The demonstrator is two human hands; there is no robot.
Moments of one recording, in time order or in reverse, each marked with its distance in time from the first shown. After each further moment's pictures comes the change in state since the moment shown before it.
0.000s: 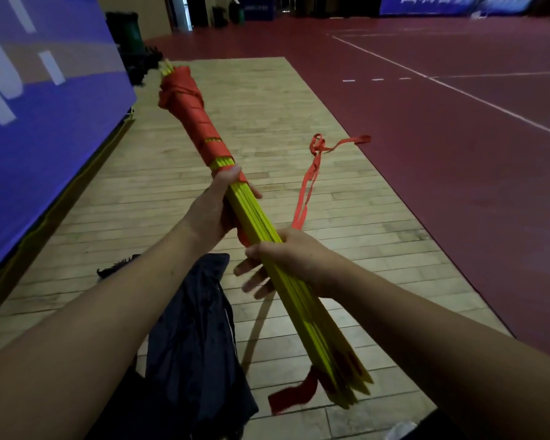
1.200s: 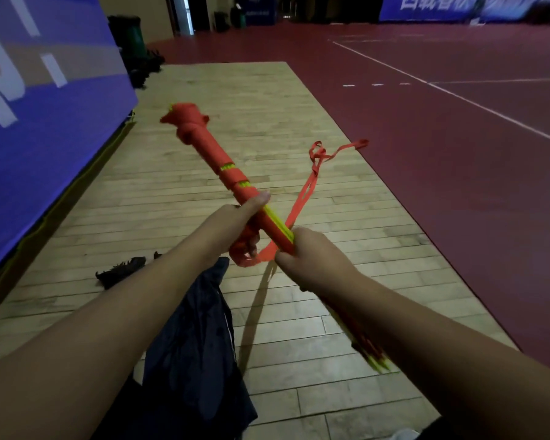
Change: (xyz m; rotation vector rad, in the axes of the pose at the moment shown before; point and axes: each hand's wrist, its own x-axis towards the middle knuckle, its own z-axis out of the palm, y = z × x) left_hand -0.011 -0.001 0.015 0.415 0.101 -0.231; right_hand 0.003 0.007 -0.010 -0.930 0.492 0.008
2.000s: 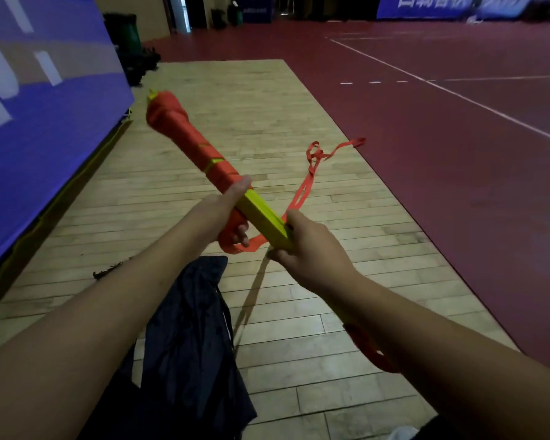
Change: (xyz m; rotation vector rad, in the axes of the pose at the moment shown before) left_hand 0.008 -0.001 -0.019 -0.066 0.005 0.028; right_hand -0.003 -0.003 -0.003 -0.008 0.149 -0.155
